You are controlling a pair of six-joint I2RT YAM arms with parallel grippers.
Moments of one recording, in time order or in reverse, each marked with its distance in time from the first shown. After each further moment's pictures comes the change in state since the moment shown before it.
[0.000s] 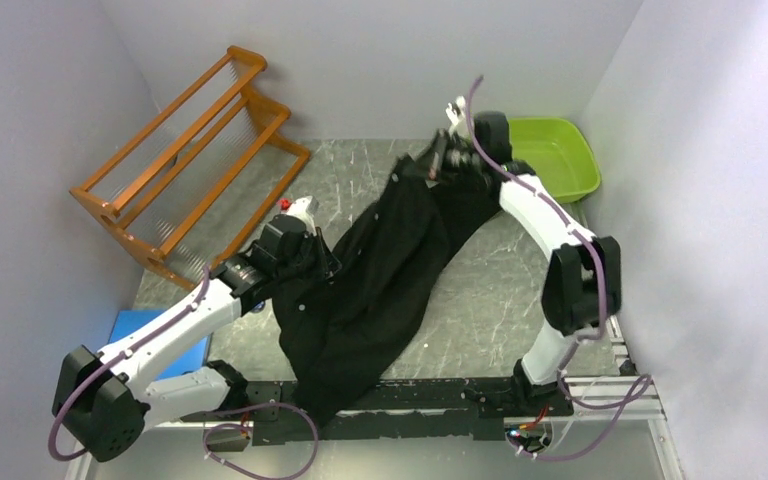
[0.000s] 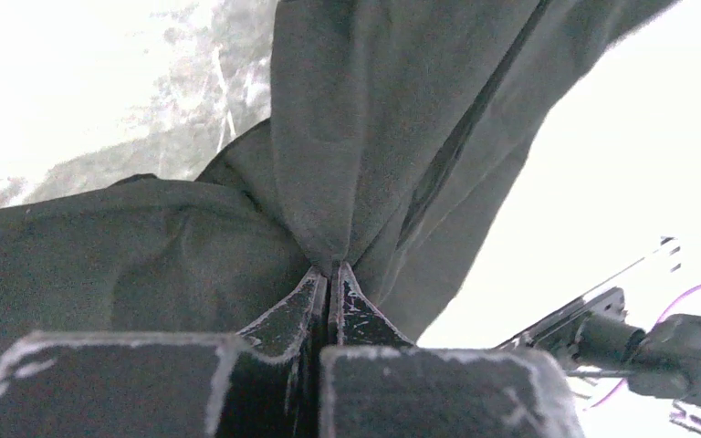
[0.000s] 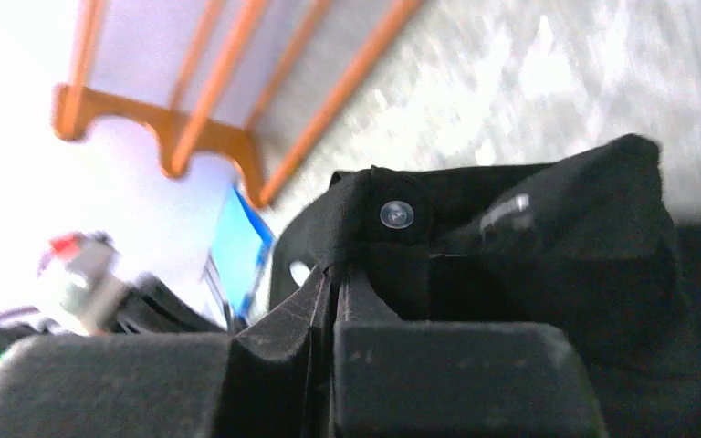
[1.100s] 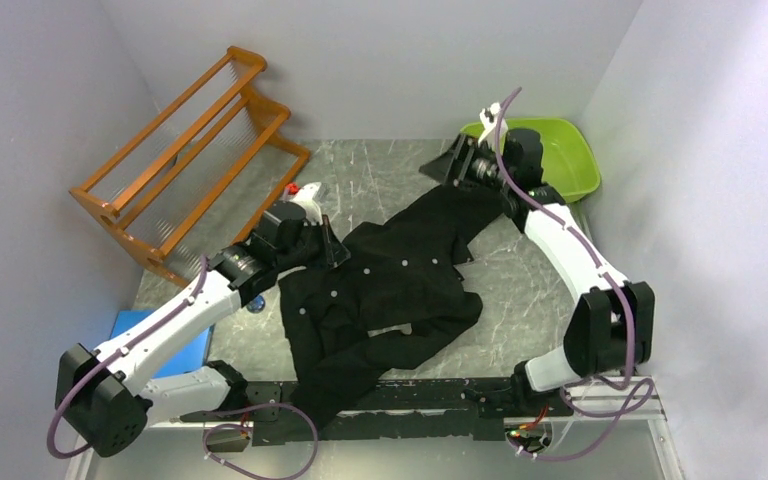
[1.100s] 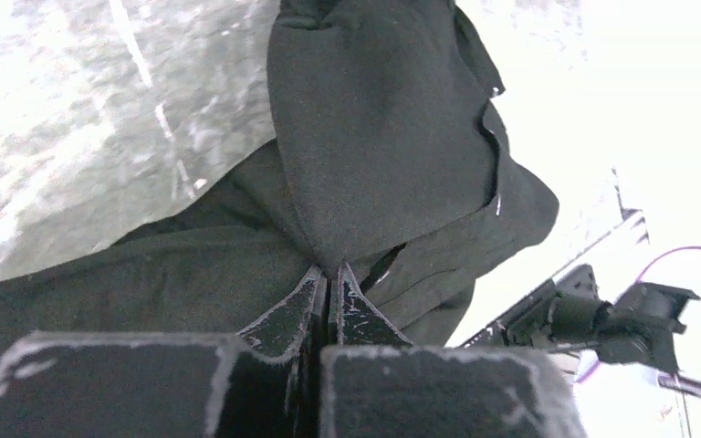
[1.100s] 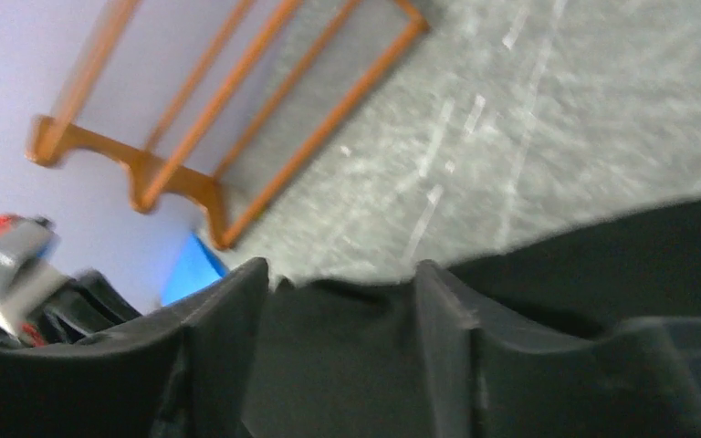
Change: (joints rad) left arm -0.004 0.028 0.115 0.027 0.099 0.076; right arm -0.040 -0.174 -0.032 0.092 0.090 -0.061
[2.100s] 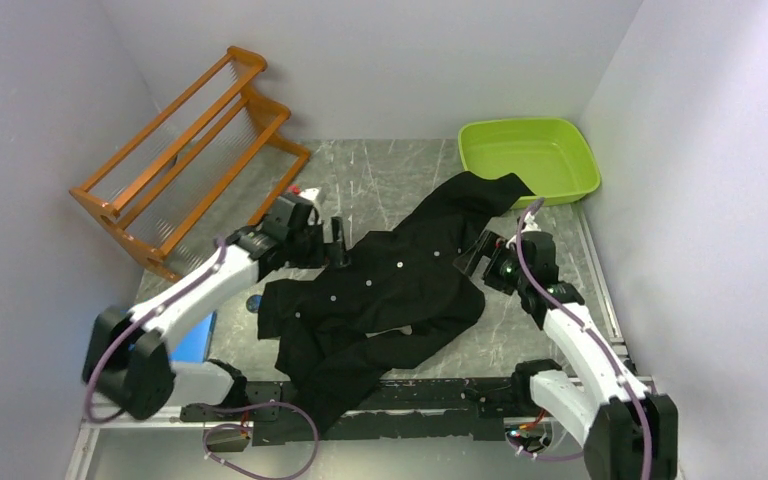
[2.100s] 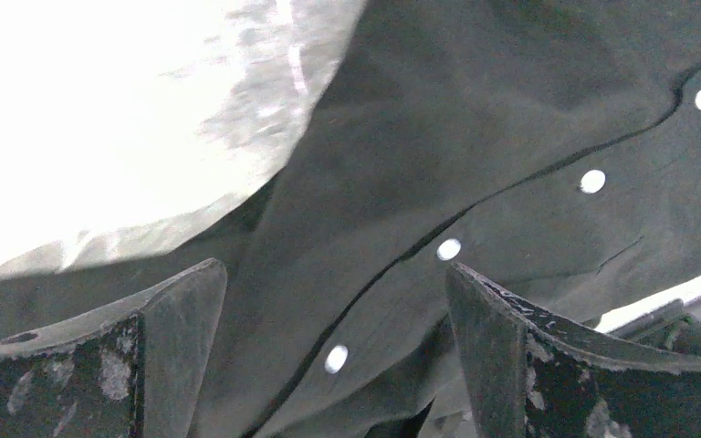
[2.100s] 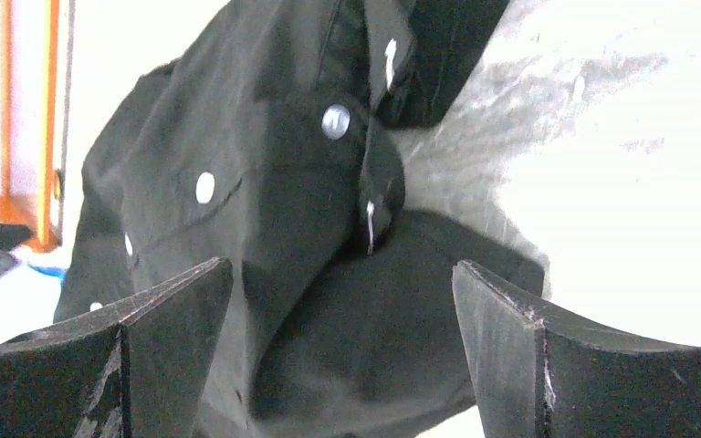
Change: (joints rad) left arm 0.103 0.096 0.011 -0.188 -0.119 0.055; right arm -0.035 -0.623 -0.744 -0.279 0.383 0.040
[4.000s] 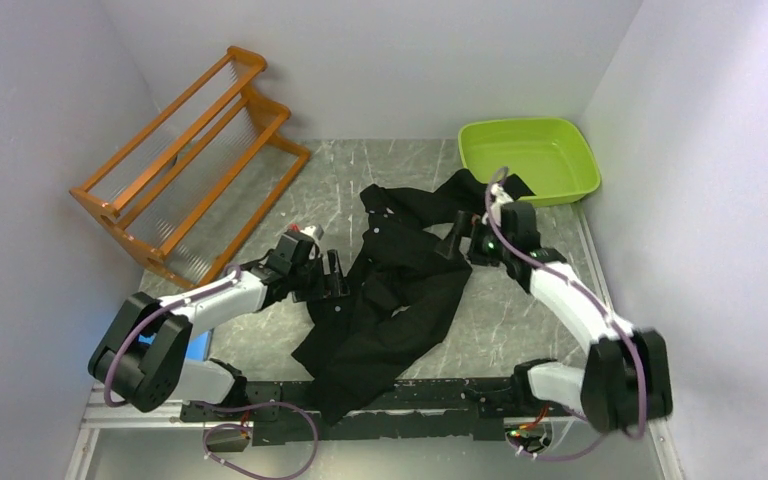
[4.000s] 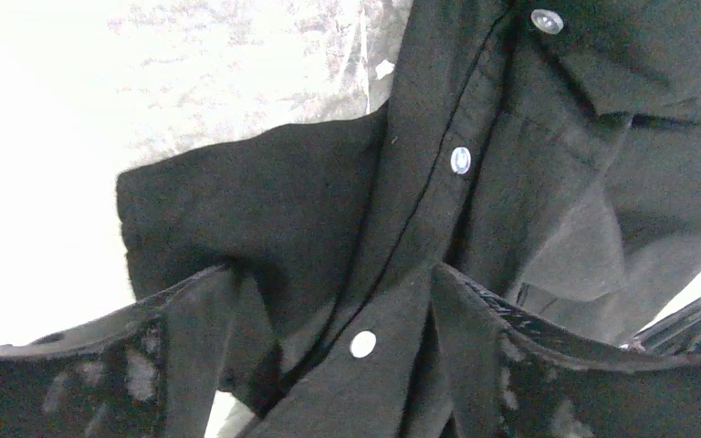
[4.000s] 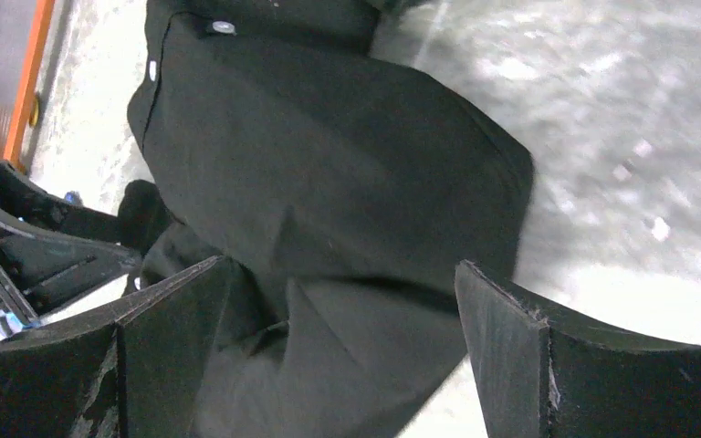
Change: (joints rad) left arm 0.000 0.127 -0.302 0.354 0.132 -0.108; right arm 0.037 0.237 0.160 0.084 -0.080 -0.172
